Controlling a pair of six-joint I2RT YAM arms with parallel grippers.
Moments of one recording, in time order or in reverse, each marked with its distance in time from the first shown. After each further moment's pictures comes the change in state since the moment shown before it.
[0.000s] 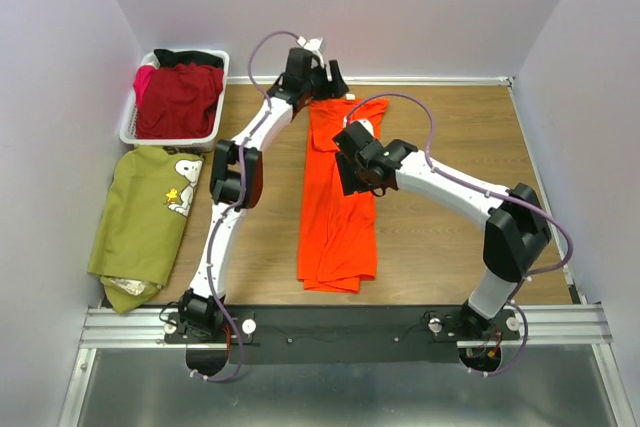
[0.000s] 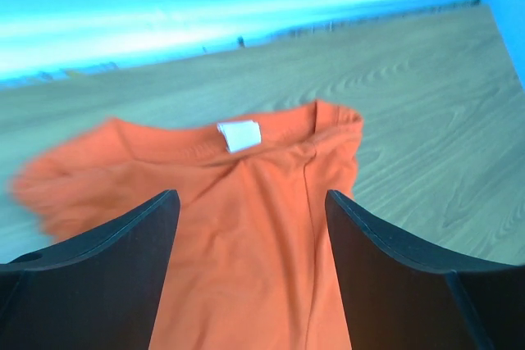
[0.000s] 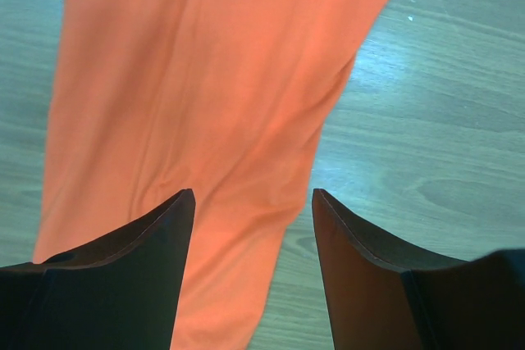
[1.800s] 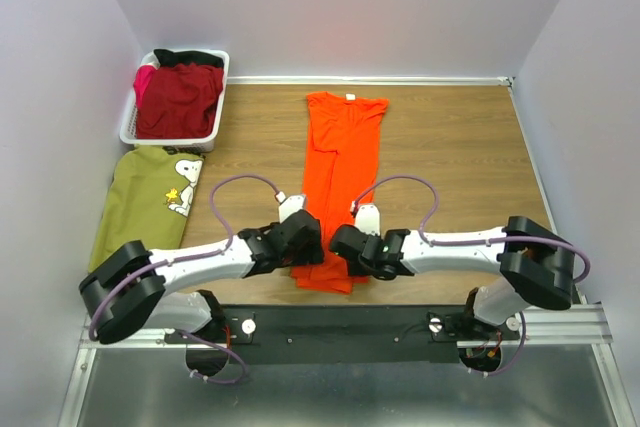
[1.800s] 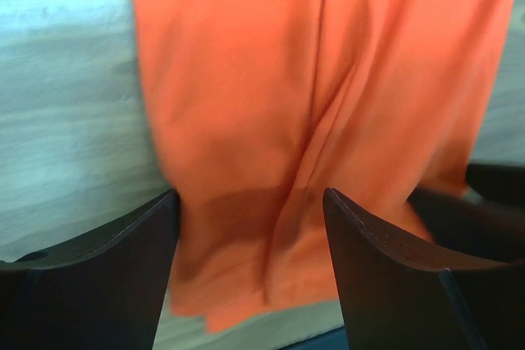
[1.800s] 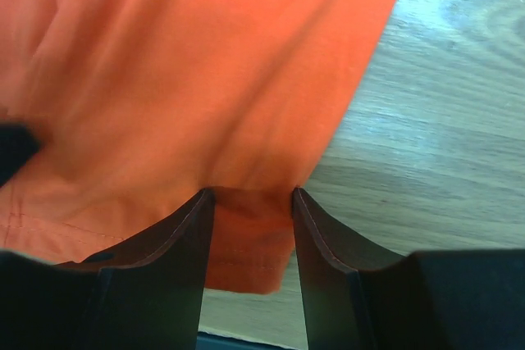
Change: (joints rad) left arm -0.616 -1.380 -1.852 -0.079 -0.526 -0.484; right arm 0.393 -0.209 -0.620 0.258 0.097 0.509
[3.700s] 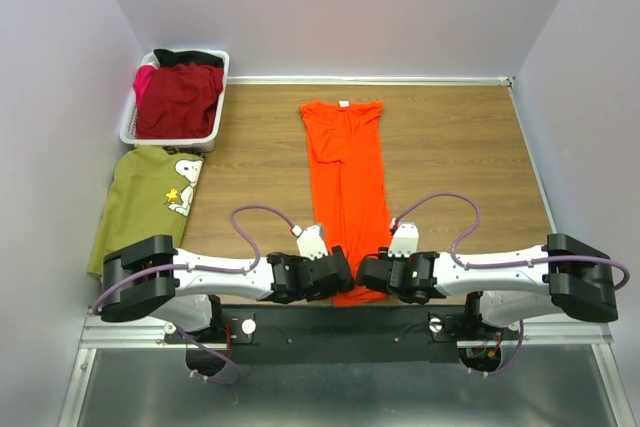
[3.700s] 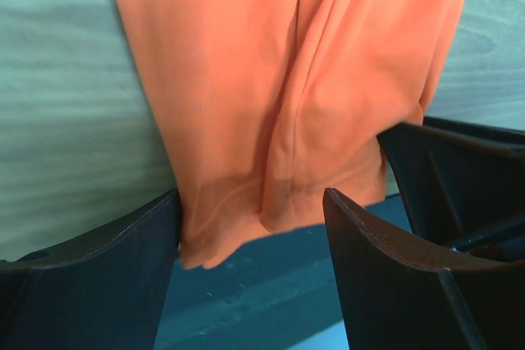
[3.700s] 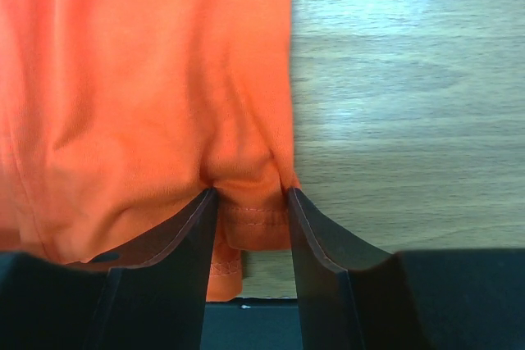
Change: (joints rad) left arm -0.388 0.135 0.069 -0.013 -0.102 -0.583; right arm 0.142 -0.227 -0.193 -0.209 0.167 0.356
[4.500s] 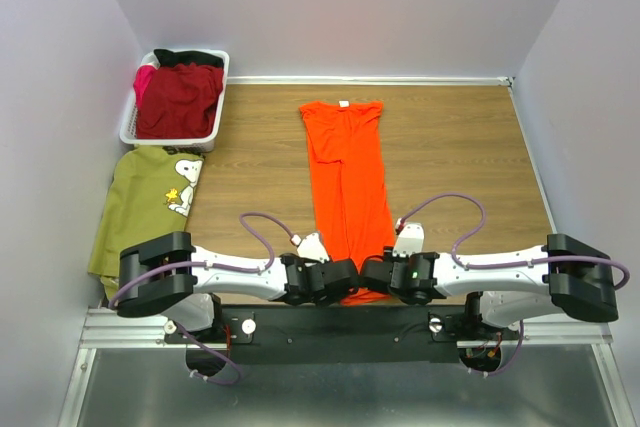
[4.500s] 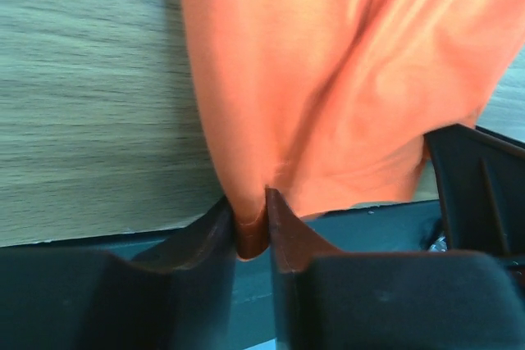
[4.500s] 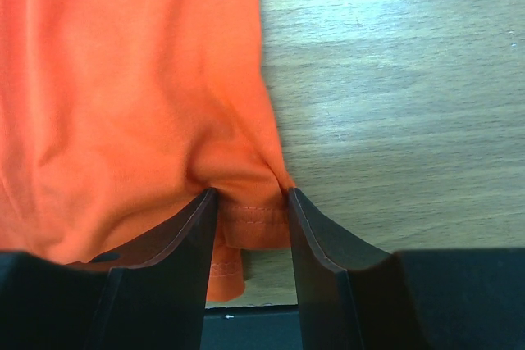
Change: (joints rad) left arm -0.033 0.101 0.072 -0.100 0.040 -0.202; right arm 0.001 -0.002 -0.005 -0.051 0.041 0.063
